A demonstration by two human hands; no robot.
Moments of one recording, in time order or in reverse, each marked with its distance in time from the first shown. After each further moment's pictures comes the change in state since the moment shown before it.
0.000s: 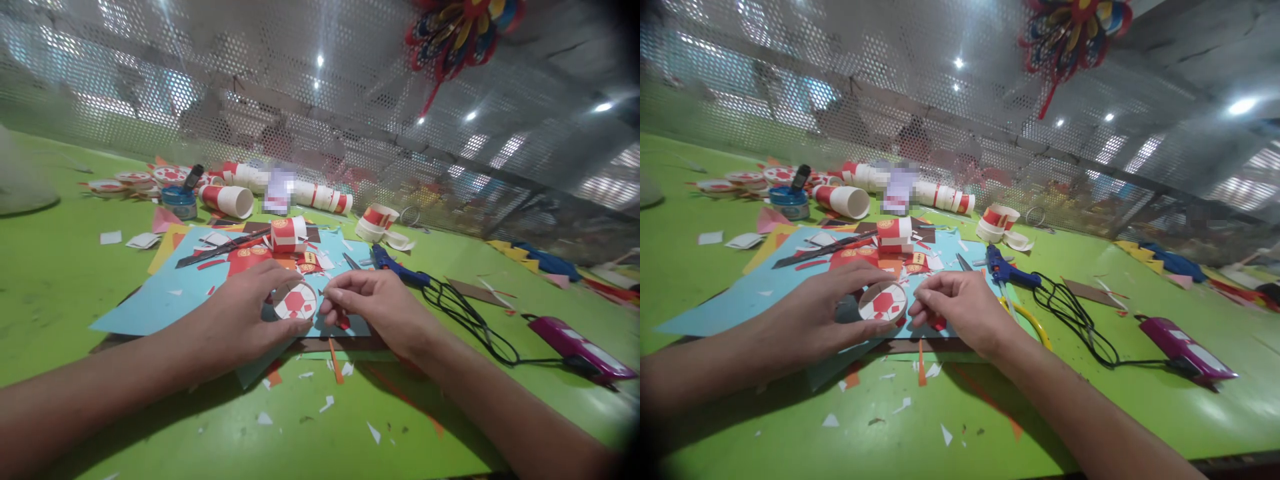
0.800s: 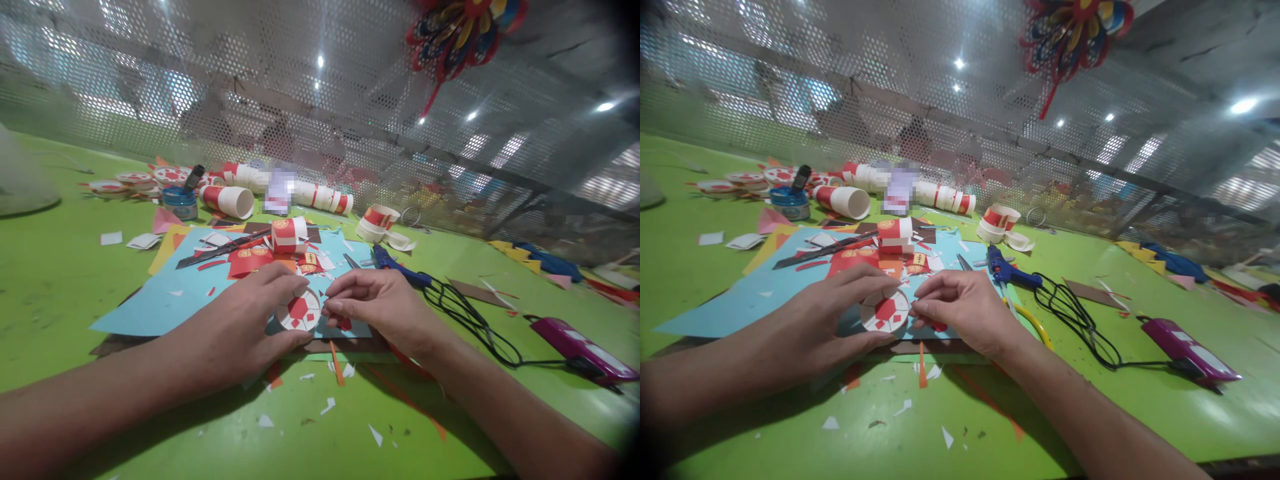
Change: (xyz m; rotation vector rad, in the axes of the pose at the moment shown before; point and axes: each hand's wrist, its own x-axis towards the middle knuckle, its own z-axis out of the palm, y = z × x) left_hand -0.008 0.002 0.001 0.038 -0.052 0.101; right_hand -0.004 -0.004 -0.001 0.054 0.026 0.051
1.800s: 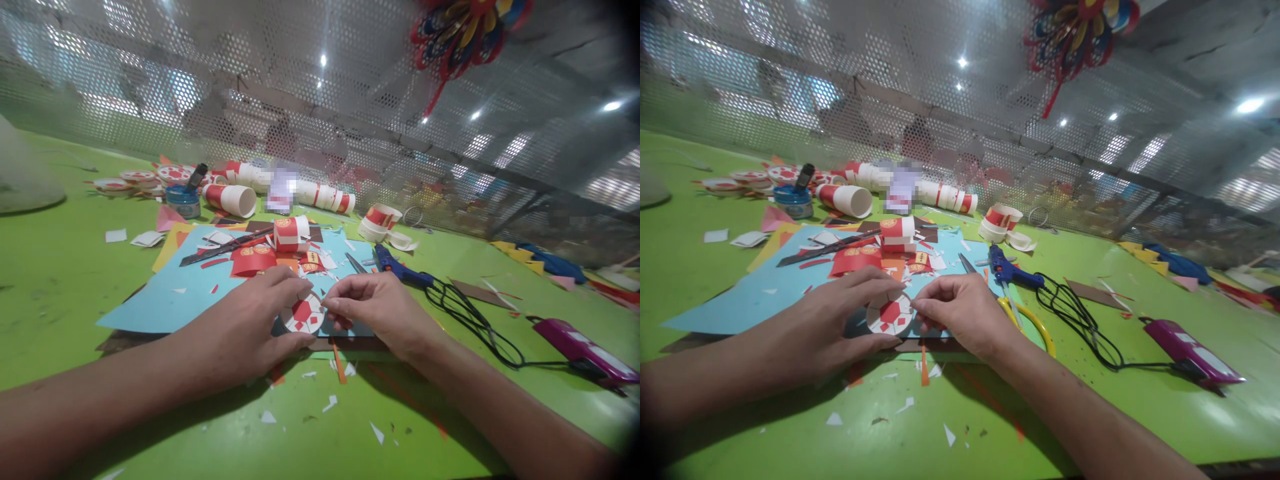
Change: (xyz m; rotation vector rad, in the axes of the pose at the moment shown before) left_hand 0.003 0.004 0.001 0.058 -0.036 -0.009; right_hand 0.005 0.007 0.005 -0.127 0.020 0.021
